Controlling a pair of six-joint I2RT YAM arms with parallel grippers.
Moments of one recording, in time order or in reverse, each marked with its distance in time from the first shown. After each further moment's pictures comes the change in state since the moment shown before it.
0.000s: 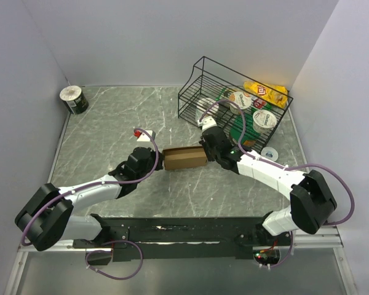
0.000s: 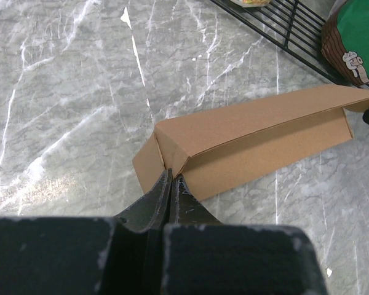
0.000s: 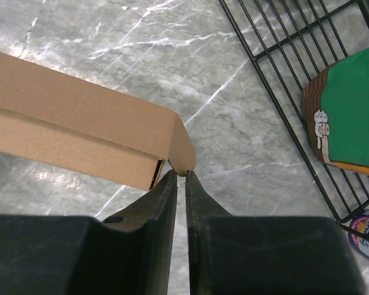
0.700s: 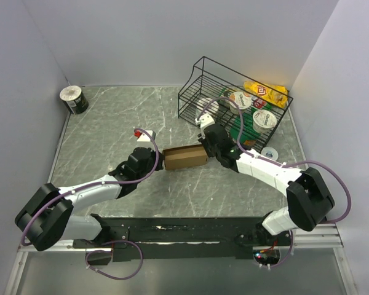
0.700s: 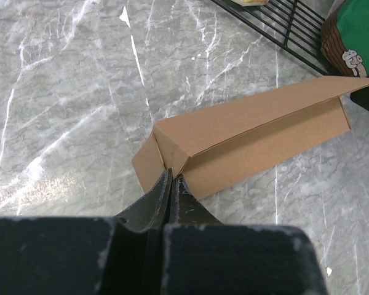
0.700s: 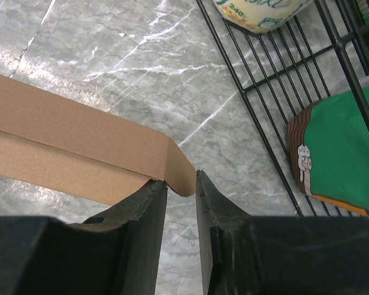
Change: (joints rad) left arm -0.002 0.000 0.000 -0.001 0.000 0.003; right arm -0.031 0.030 -0.008 0.113 -0.027 -0.123
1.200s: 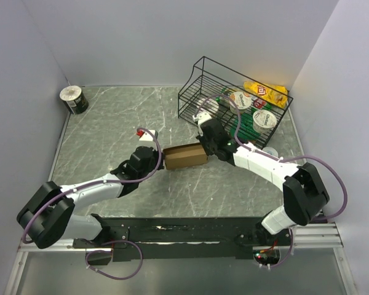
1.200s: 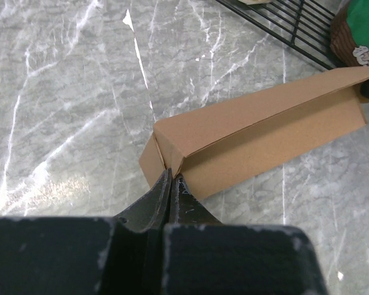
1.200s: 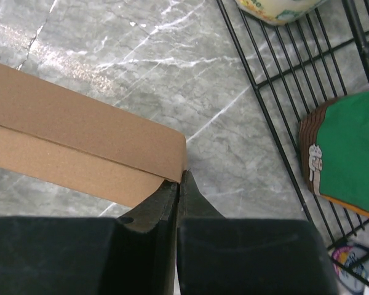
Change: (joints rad) left arm -0.011 0.018 0.021 -0.016 -0.019 0.027; right arm -0.004 0.055 0.095 -0.115 -0.043 0.018
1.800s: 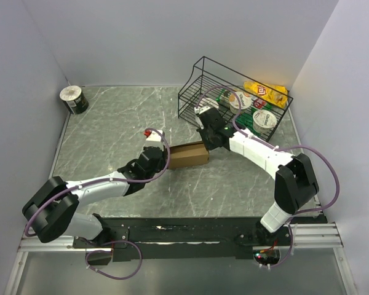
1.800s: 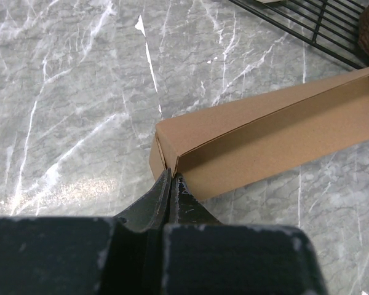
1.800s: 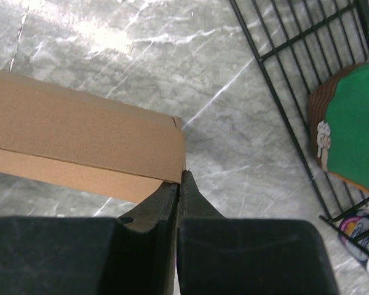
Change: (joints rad) left arm -0.083 0.061 0.076 -0.064 -0.159 0.034; right arm -0.046 0.131 0.247 -0.305 -0.059 0.108
